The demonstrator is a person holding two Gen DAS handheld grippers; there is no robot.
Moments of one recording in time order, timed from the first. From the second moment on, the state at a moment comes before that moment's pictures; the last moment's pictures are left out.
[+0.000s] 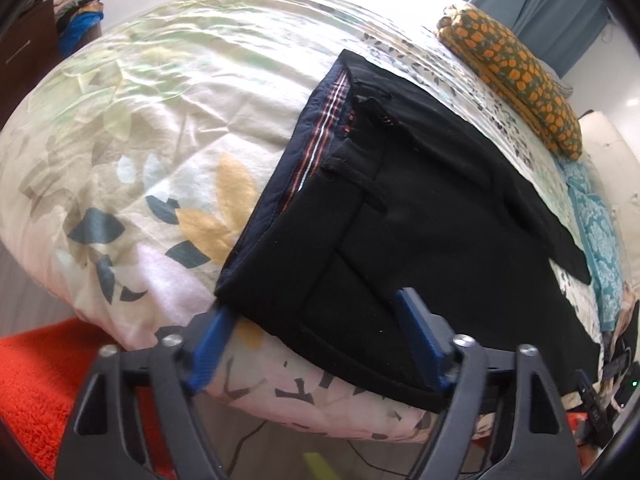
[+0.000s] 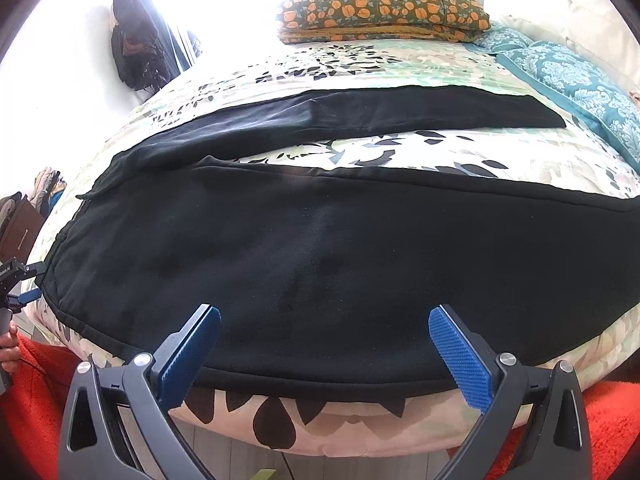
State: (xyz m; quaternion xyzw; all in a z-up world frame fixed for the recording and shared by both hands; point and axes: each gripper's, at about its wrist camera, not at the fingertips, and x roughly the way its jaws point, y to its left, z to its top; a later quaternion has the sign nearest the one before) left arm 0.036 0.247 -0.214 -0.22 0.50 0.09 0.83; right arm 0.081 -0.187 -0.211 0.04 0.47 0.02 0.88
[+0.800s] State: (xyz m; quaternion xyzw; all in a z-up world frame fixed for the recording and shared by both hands) left arm 0.014 0.246 -0.162 -0.18 0.45 0.22 0.85; right arm 0.077 -0.181 -0.214 0.03 0.48 0.04 0.88
